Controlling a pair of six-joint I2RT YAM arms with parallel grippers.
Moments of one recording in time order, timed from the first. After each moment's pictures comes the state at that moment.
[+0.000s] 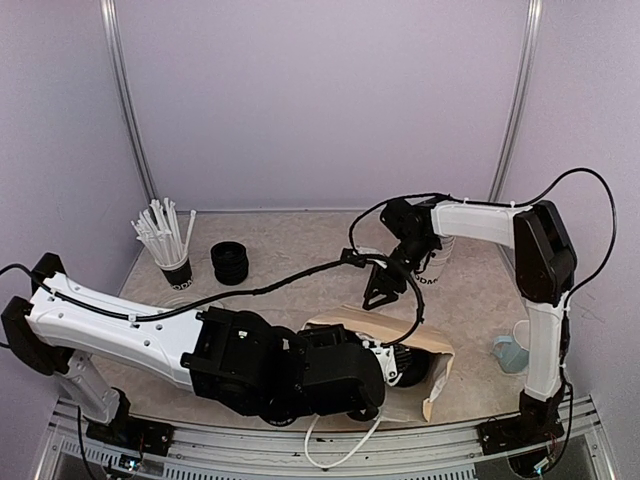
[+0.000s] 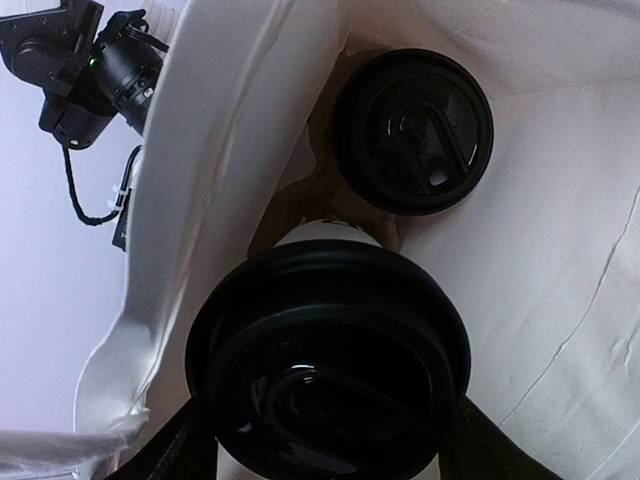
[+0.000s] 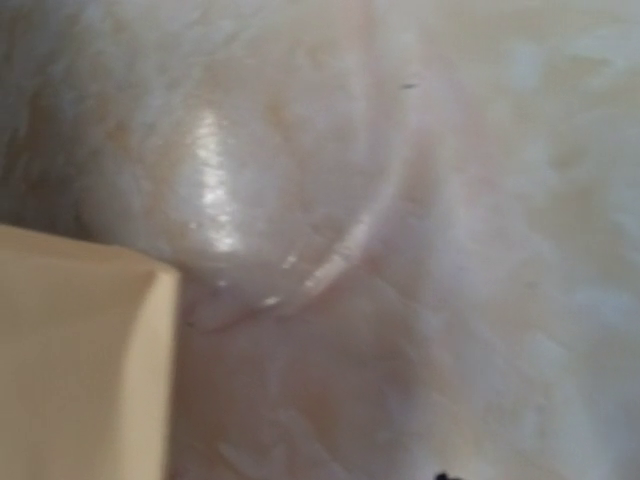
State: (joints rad) left arm -1.62 1.76 1.57 -0.86 -0.74 0.09; right arm 0.55 2.06 1.63 -0.93 -0.60 -0.68
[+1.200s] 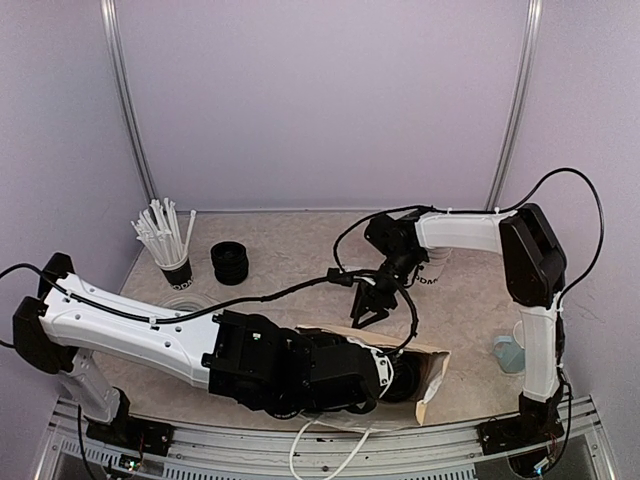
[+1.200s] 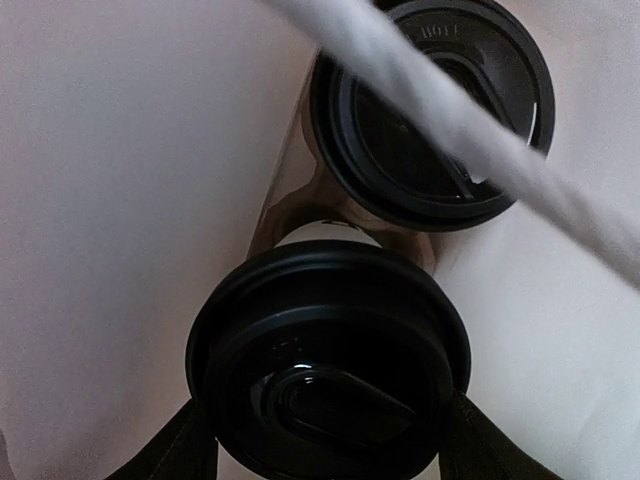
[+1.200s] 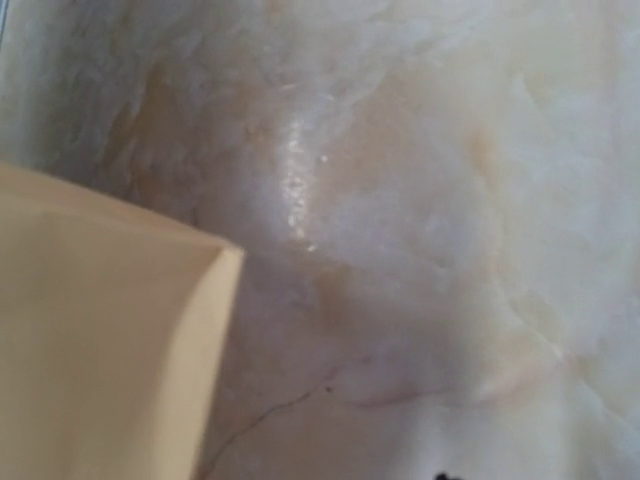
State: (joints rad) left arm -1.57 1.77 1.48 -0.81 -0.66 0.18; right arm 0.63 2.11 1.61 -0.95 -0.70 -0.76
